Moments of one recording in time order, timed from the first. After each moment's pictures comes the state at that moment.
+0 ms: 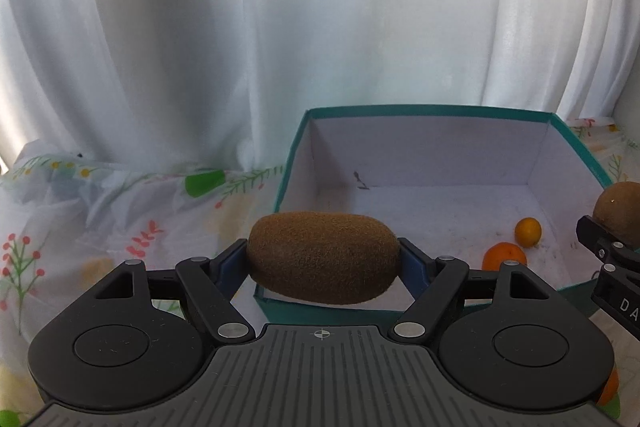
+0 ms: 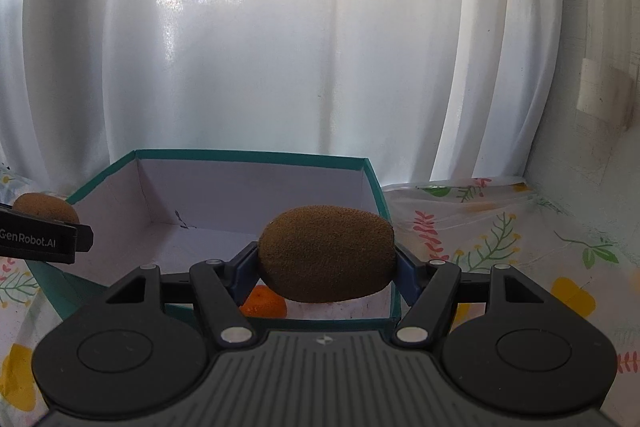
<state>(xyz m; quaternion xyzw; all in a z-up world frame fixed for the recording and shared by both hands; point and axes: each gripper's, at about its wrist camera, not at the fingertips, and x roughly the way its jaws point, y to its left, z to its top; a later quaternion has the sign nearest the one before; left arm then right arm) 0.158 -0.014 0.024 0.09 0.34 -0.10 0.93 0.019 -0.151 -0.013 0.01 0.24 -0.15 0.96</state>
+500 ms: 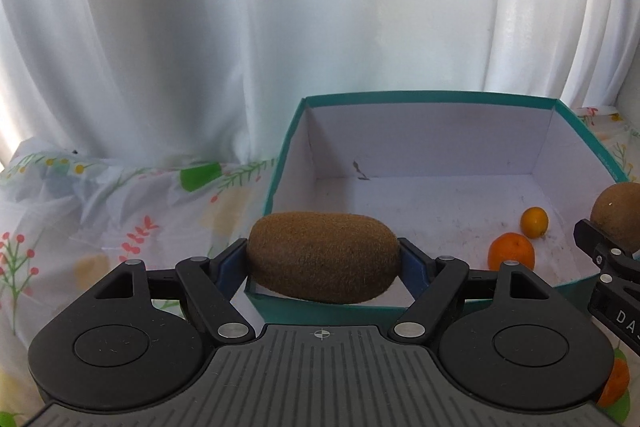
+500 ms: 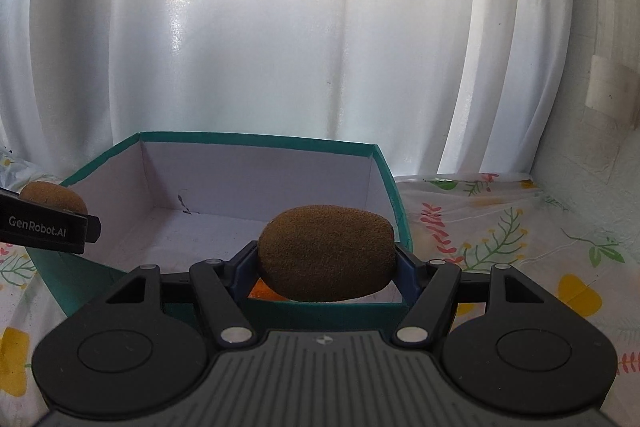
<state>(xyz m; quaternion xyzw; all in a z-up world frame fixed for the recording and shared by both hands) 0.164 -0.017 0.013 0.10 0.35 -0.10 0.93 0.020 -0.147 -0.025 0.00 0.25 -0.14 0.96</state>
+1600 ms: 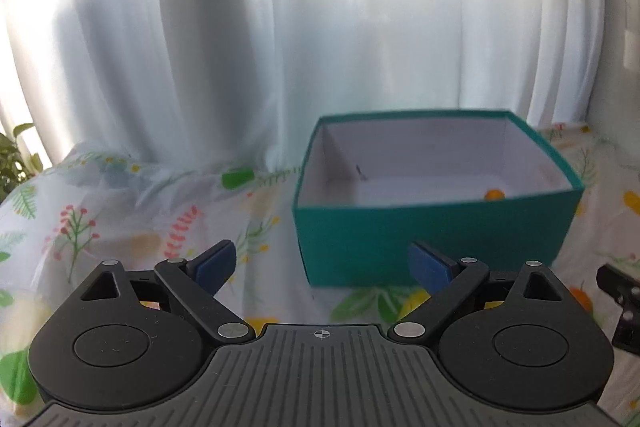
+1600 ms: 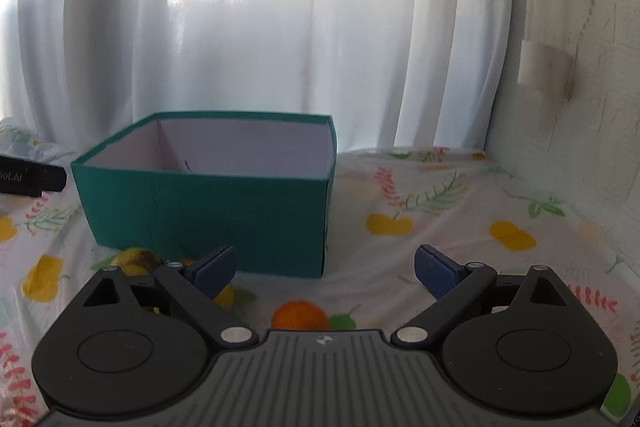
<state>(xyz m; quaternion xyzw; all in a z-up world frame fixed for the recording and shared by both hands) 0.037 0.011 0.025 0.10 0.28 -0.09 0.95 -0.112 -0.149 -0.020 0.01 0.25 -0.15 0.96</state>
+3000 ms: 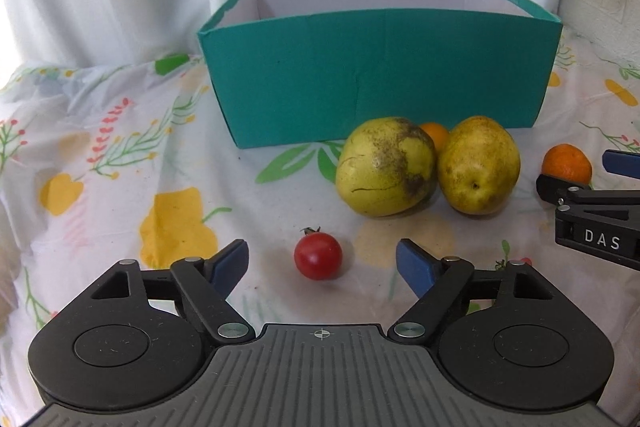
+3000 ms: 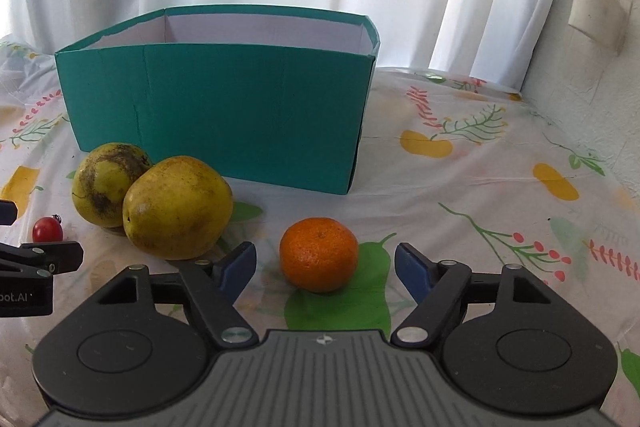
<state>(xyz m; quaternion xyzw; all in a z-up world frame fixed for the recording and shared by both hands) 0.026 -0.006 -0.062 0.12 0.39 -0.14 0.90 -0.072 -0.146 -0.081 -0.01 0.35 -0.12 0.93</state>
